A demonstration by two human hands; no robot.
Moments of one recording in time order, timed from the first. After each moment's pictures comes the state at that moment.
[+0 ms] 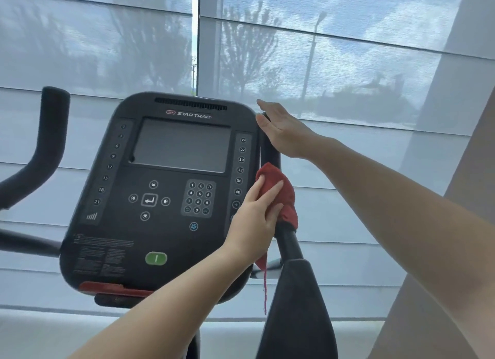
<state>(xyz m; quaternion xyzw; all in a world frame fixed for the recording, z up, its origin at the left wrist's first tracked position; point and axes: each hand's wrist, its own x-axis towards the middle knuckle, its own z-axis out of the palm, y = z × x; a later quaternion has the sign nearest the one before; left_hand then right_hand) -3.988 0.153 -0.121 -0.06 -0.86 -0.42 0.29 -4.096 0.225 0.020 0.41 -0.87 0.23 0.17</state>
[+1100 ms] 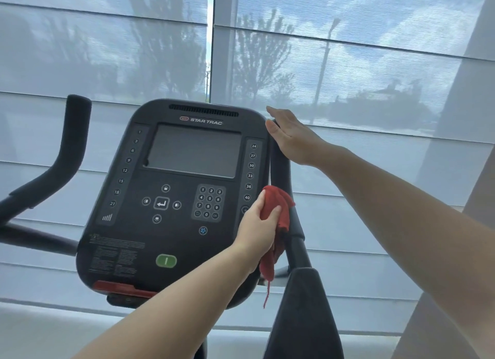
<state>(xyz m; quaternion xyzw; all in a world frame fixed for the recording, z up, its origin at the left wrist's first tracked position) -3.994 0.153 -0.124 0.06 -0.72 -0.67 0.19 -4.099 0.224 0.019 0.42 -0.86 0.24 0.17</state>
